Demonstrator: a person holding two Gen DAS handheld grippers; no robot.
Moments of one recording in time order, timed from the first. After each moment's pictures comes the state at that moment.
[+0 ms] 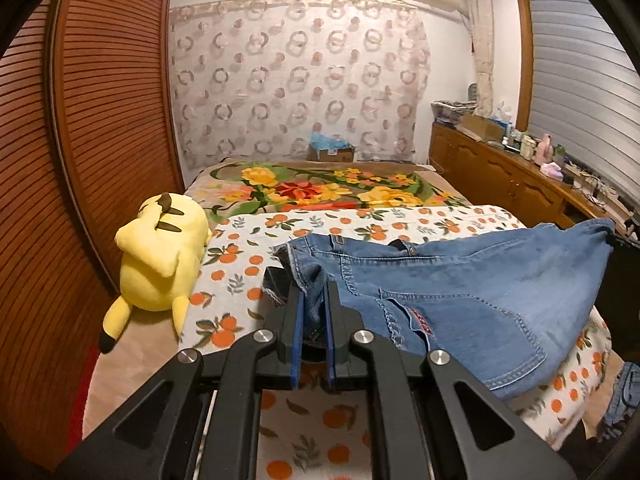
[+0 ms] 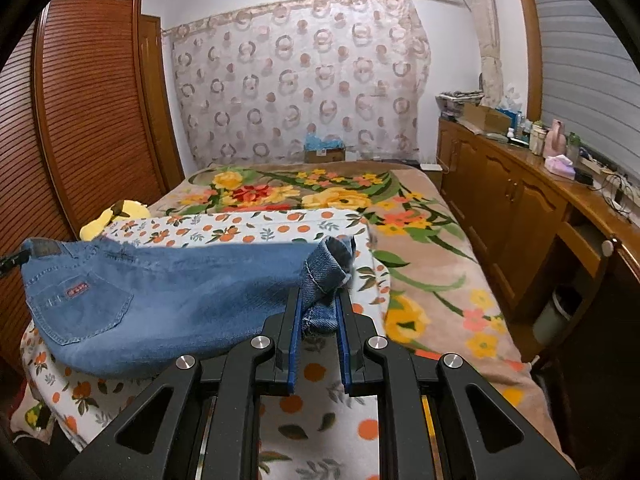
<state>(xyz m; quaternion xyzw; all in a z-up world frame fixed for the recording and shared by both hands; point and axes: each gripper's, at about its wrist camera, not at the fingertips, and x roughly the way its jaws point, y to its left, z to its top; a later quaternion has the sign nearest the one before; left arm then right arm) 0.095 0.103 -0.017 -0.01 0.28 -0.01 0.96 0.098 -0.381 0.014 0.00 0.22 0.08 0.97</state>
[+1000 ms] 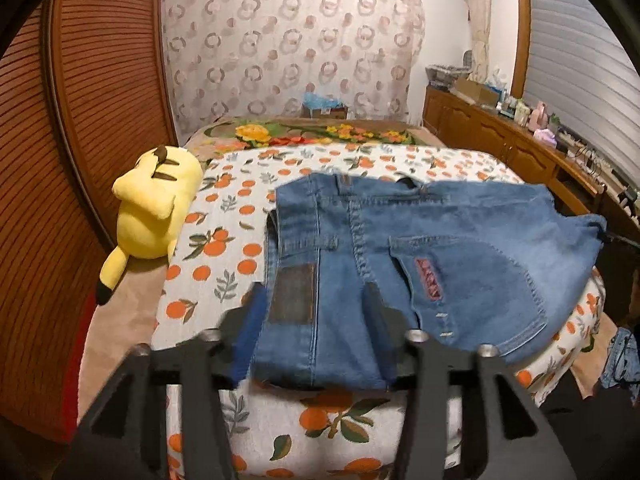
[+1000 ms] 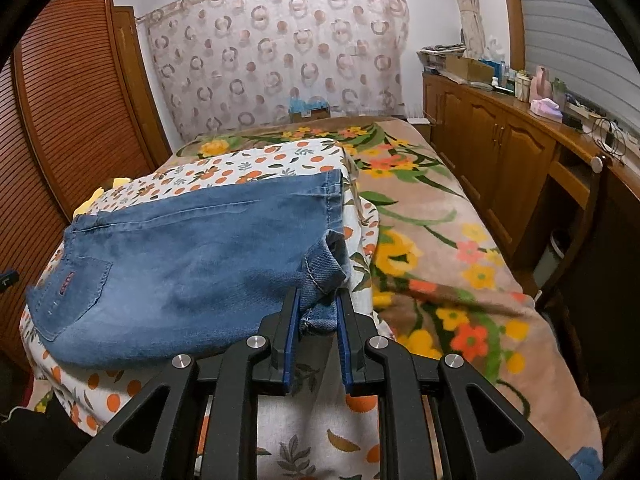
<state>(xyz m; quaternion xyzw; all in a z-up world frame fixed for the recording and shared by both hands) 0.051 0.100 -0.059 -0.01 0.34 -0.02 0.94 0.109 -0.386 -0.023 0.04 0.28 0.07 0.96</state>
